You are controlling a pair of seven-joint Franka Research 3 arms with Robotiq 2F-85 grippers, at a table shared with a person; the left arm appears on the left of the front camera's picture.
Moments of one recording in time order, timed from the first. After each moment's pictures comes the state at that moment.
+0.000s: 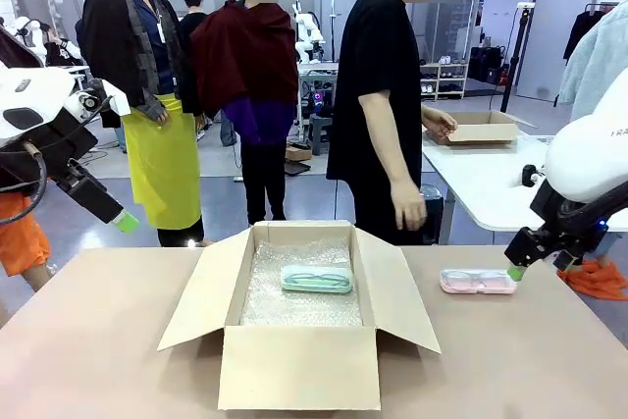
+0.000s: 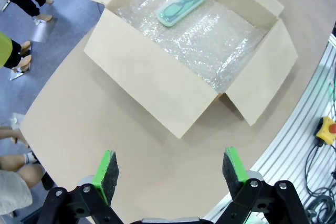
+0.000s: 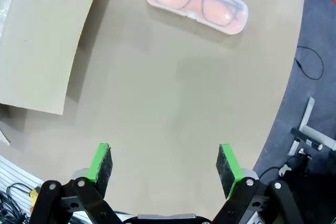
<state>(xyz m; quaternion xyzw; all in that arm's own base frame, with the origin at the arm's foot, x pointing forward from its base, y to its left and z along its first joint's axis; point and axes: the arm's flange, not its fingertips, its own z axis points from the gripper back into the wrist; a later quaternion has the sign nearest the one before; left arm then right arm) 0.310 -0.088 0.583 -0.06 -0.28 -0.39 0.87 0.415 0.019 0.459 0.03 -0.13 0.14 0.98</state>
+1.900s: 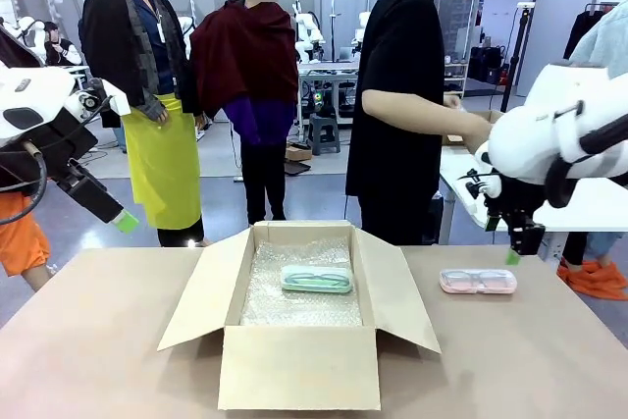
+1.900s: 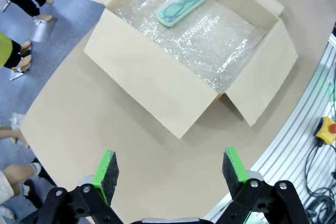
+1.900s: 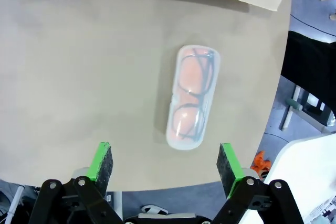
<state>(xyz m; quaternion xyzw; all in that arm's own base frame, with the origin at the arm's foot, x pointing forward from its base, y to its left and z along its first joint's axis) 0.310 -0.088 0.583 -0.06 -0.28 -0.39 0.87 0.541 0.045 0.440 -0.06 -0.08 0.72 0.68</state>
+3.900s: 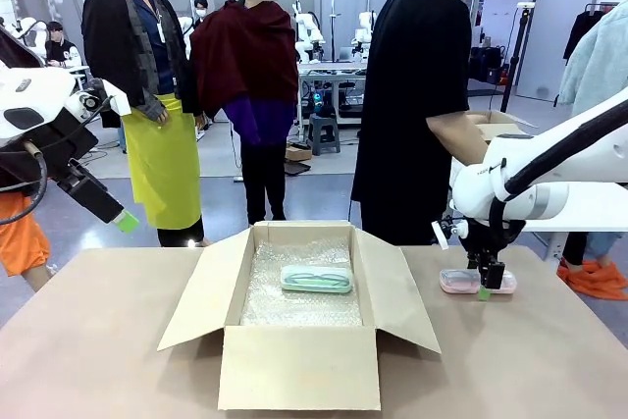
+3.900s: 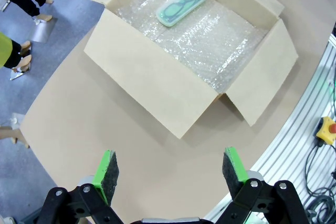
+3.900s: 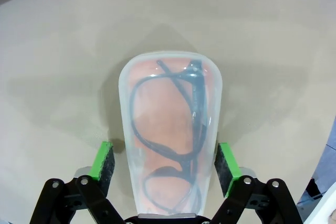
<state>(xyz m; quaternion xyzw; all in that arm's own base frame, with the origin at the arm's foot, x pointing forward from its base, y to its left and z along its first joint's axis) 0.310 -0.088 0.583 -0.06 -0.28 -0.39 0.87 0.627 0.035 0.307 0.01 -0.02 0.68 0.73</state>
